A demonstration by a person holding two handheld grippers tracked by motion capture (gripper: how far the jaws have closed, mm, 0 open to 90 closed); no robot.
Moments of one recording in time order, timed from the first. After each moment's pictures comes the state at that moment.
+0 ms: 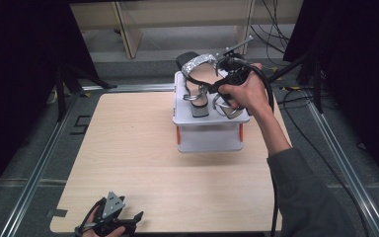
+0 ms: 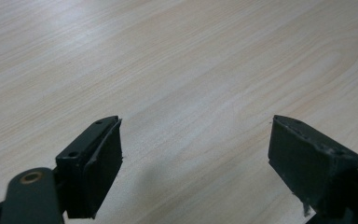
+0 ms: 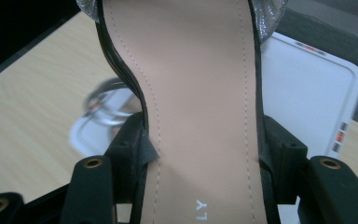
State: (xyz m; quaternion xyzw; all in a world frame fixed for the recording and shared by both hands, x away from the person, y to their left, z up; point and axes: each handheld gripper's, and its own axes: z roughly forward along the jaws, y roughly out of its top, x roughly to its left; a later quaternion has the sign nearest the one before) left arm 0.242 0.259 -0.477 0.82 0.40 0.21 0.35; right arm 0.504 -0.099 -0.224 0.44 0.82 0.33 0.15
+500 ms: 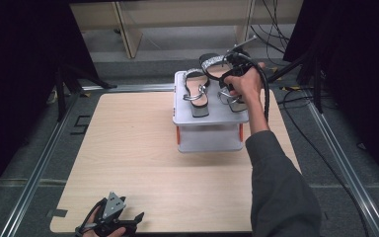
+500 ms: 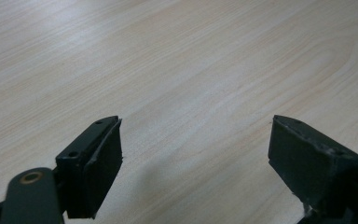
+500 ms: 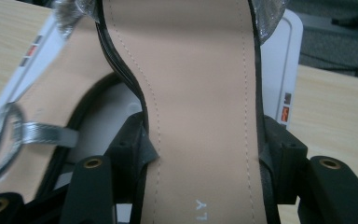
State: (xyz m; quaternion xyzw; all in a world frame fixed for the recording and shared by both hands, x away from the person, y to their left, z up) left arm 0.243 0.259 -0.476 0.83 0.38 0.21 0.34; right arm 0.568 -0.116 -0.259 0.58 0.76 0.26 0.14
